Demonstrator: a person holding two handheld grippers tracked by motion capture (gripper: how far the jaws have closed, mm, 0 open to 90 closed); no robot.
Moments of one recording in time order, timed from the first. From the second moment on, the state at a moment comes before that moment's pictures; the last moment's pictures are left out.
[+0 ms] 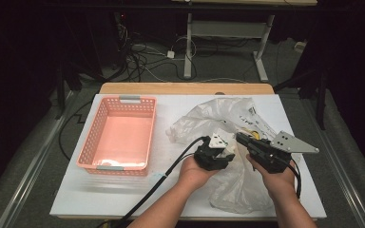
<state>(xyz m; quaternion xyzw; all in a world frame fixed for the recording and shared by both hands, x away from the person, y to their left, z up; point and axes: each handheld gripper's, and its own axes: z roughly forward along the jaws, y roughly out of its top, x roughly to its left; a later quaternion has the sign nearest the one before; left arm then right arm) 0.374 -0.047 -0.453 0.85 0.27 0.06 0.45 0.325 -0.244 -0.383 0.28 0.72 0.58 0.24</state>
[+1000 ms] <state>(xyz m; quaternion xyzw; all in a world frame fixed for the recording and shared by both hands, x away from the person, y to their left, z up) 0.320 0.044 -0.479 0.88 0.29 0.09 0.37 0.326 -0.239 -0.387 0.28 0.73 0.57 0.24</state>
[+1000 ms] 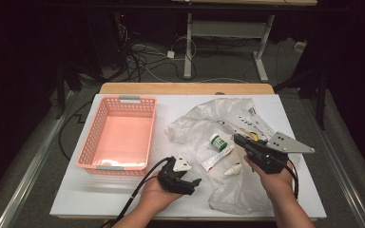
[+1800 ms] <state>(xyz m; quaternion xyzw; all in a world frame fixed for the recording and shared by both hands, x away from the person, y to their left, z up) 0.333 0.029 -0.486 0.88 0.28 0.08 0.38 0.332 -0.239 -0.394 0.30 0.73 0.56 0.24</state>
